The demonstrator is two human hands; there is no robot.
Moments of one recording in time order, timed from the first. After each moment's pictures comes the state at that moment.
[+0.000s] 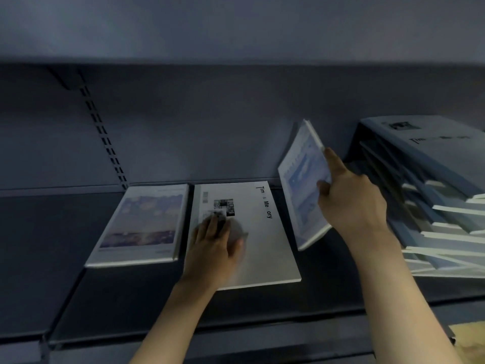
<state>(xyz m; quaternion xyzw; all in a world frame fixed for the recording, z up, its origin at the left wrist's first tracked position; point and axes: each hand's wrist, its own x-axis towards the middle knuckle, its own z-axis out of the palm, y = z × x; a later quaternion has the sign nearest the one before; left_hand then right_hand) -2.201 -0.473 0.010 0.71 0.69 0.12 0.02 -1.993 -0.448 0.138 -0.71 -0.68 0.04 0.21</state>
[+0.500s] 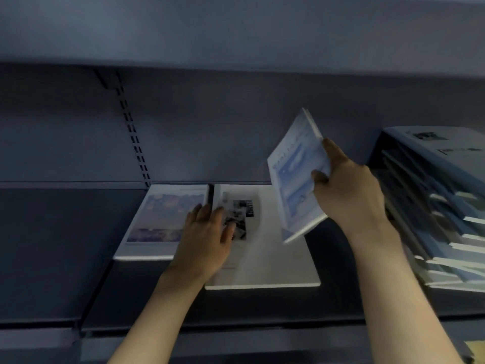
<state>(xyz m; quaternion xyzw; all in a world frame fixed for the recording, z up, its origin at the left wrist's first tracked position) -2.243 -0.487 0.046 0.67 0.71 0.22 0.04 -2.038 -0.453 0.156 -0.65 -0.70 0.07 0.28</state>
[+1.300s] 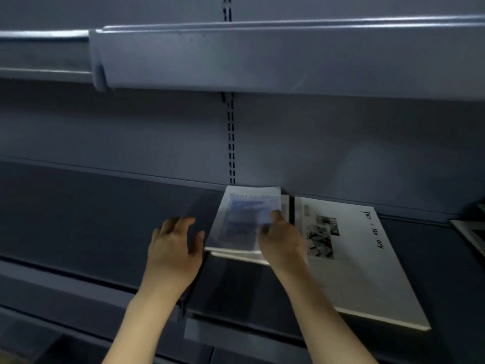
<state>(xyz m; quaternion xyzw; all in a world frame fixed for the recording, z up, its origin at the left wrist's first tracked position) -2.387 -0.584 0.062 0.46 0.83 0.31 -0.01 -2.246 -0.471 0.058 -0.59 -0.74 0.25 0.19</state>
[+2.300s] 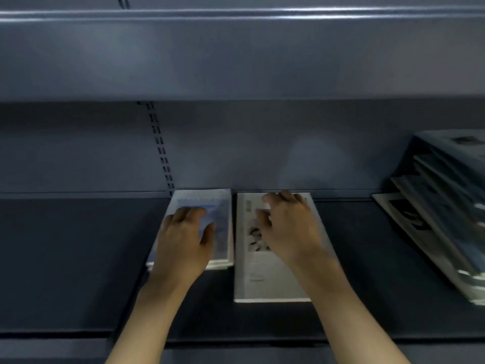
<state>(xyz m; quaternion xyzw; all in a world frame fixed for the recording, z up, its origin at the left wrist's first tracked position) -2.306 -0.511 0.073 0.61 0.73 0.31 -0.03 -2.139 -0.457 0.106 -0.54 -0.81 0.02 0.20</state>
